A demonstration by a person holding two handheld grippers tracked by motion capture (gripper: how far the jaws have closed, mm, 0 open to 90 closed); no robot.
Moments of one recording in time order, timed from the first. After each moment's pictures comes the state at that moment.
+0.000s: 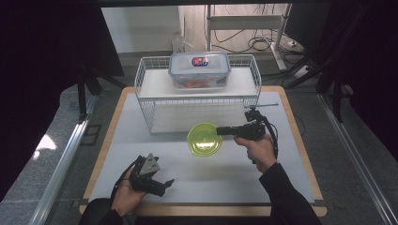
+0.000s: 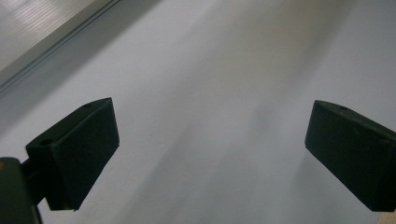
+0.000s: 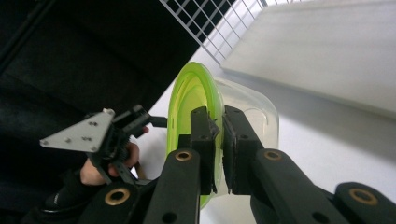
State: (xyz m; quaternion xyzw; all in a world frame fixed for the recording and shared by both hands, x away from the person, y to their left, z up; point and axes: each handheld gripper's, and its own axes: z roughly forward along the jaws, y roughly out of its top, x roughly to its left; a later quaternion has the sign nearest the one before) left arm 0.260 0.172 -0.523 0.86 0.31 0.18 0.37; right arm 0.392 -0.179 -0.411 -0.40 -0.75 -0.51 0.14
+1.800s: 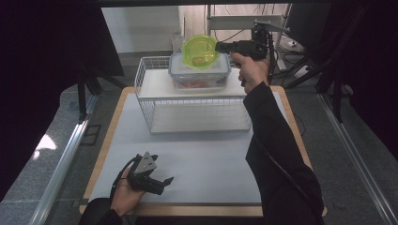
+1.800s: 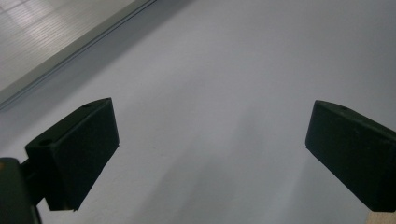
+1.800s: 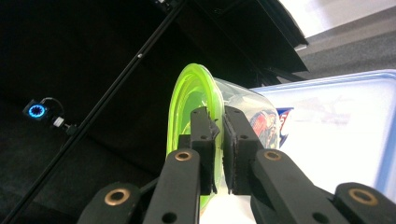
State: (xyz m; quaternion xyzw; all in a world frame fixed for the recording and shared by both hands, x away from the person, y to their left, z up) left arm 0.259 0.179 -0.516 0.84 0.31 0.18 0.40; right arm 0.516 -0.149 -0.252 -0.47 -0.63 -0.61 0.10
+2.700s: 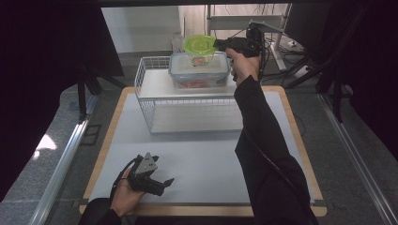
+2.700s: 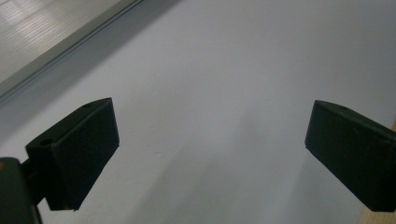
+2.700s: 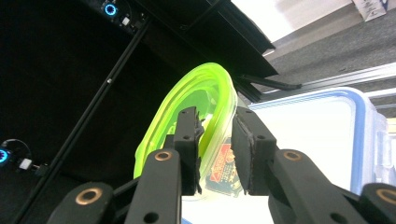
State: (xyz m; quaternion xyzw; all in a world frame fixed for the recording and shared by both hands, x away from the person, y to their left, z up) left arm 0.259 0.177 -0.518 0.85 0.31 0.17 0.40; right arm 0.542 -0.140 -0.264 -0.54 -0.59 -0.59 0.08
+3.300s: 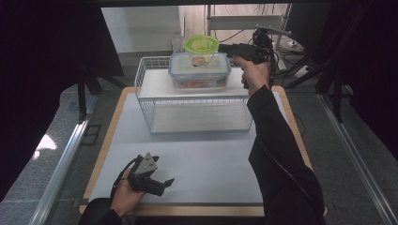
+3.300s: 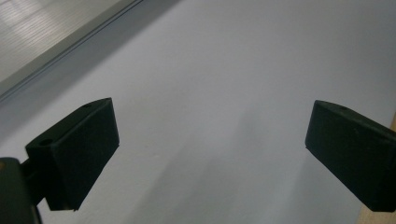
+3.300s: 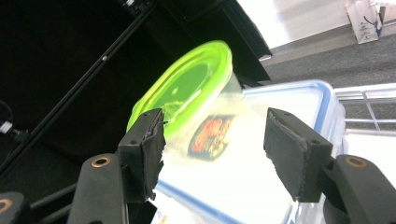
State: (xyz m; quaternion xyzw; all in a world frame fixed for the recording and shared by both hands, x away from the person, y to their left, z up) left arm 0.258 0.177 -0.517 0.84 0.30 0.17 0.41; right arm 0.519 -0.162 -0.270 -0.48 -0.65 -0.59 0.03
